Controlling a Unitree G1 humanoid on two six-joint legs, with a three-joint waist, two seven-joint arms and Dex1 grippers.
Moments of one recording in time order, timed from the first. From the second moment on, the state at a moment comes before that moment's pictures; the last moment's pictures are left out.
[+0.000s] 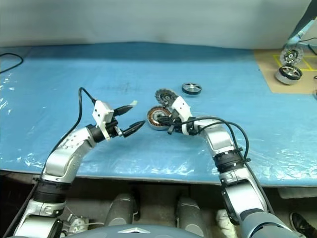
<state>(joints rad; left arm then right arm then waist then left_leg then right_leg) -0.23 0.38 -0.01 -0.17 -0.37 0.29 -0.73 -0.61 -0.32 0.18 0.29 0.16 0.40 0.96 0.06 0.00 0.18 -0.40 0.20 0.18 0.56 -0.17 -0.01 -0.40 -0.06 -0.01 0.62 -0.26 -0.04</state>
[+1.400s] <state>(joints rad) -0.42 0.38 -0.04 0.13 -0.37 0.22 -0.89 -0.97 -0.31 0.04 0.72 0.08 0.17 0.71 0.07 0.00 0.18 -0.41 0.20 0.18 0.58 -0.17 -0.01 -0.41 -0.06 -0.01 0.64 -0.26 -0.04</state>
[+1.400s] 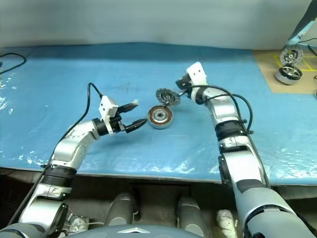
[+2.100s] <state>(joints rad) -0.40 0.37 -0.03 0.10 -0.37 0.22 -0.87 -1.18 -0.38 0.06 1.24 -0.12 -0.05 0.39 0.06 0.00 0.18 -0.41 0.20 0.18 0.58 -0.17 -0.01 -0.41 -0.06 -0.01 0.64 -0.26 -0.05</state>
